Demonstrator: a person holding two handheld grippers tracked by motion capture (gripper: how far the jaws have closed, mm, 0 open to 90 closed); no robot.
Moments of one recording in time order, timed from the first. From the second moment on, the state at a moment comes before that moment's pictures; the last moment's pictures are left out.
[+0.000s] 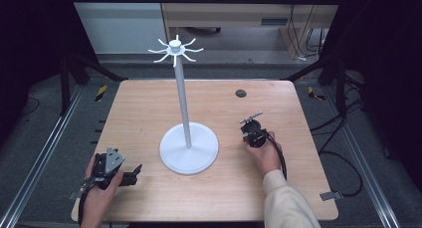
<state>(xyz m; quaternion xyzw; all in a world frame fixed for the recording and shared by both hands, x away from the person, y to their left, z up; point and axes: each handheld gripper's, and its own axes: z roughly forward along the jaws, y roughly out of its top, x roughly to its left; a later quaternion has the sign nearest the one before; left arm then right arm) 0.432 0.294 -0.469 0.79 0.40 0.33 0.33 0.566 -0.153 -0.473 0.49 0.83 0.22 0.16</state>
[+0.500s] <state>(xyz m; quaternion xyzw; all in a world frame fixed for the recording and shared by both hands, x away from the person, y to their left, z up) 0.429 0.295 -0.469 0.79 0.40 0.33 0.33 0.521 -0.189 -0.439 0.53 0.80 0.25 0.14</state>
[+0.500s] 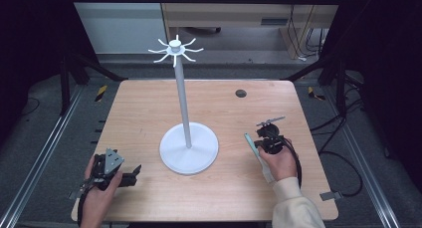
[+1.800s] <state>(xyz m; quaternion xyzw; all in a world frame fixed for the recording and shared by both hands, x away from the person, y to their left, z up) 0.431 0.292 -0.470 0.79 0.40 0.32 0.33 0.523 -0.186 -0.470 0.56 0.81 0.15 0.09</state>
